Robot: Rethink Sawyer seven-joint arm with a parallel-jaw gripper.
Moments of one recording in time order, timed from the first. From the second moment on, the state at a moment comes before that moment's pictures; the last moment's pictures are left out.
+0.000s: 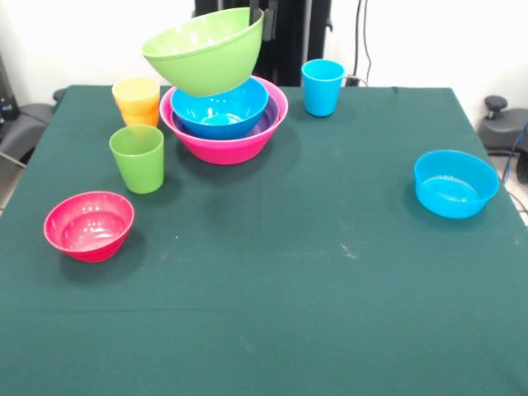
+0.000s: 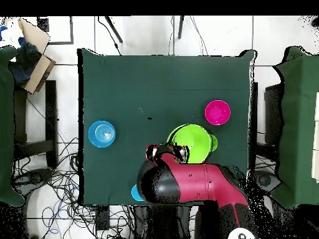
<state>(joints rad) -0.49 -1.11 0.26 2.10 -0.37 0.35 1.83</state>
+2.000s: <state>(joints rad) -0.46 -0.93 0.18 2.11 -0.46 0.10 1.83</state>
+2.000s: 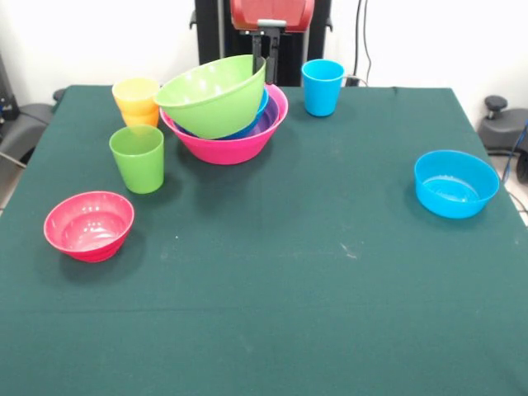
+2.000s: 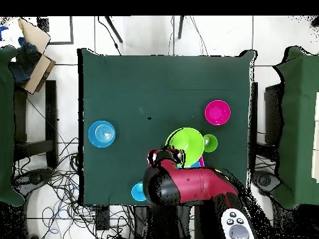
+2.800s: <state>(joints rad) -0.49 -0.96 0.18 2.15 -0.49 0.10 1.83</state>
